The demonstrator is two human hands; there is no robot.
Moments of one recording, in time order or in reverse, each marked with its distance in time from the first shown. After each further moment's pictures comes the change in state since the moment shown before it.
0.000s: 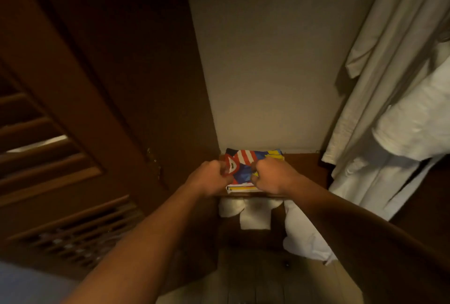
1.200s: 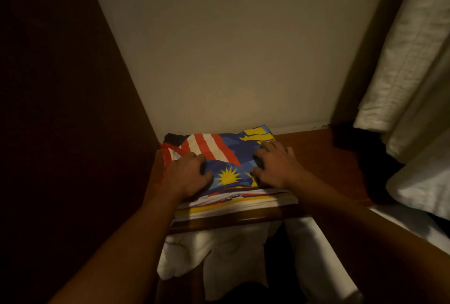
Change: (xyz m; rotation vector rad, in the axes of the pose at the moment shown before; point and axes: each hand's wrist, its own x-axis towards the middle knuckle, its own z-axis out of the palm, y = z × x) left_hand 0.476 -0.187 0.354 0.363 0.216 0.213; right_hand 0.357 0.330 0.387 -0.114 0.229 0.200
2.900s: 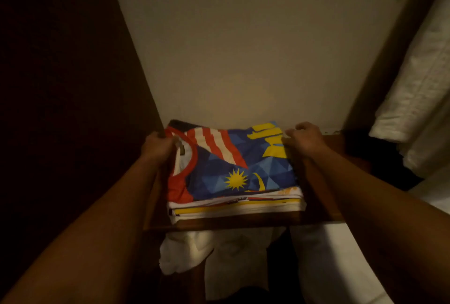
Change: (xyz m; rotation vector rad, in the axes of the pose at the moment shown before) left_hand 0.024 -0.059 -0.049 -0.935 0.269 -0.704; right_hand 0.054 0.046 -0.030 1.061 0.296 0.560
